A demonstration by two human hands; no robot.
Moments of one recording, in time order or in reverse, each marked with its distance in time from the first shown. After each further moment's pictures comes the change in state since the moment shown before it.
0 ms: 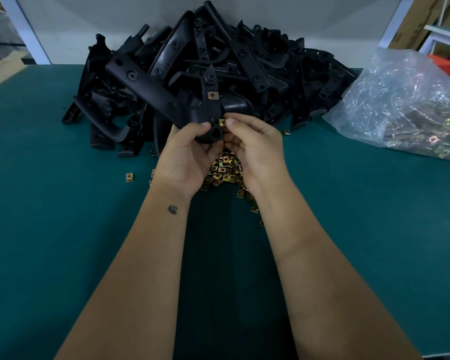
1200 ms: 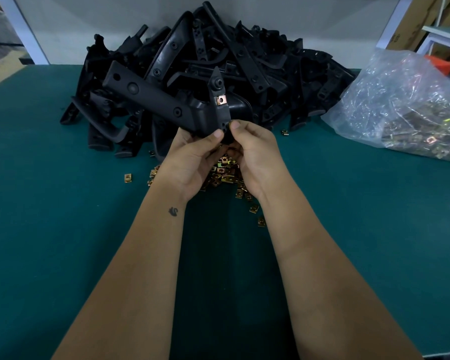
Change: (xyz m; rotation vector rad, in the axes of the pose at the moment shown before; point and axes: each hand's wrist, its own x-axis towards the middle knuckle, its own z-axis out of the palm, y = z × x) left_hand 0.001 -0.005 -0.002 0.224 -0.024 -0.040; right_hand 0.004 0.003 -0.005 -0.127 -0.056 0.075
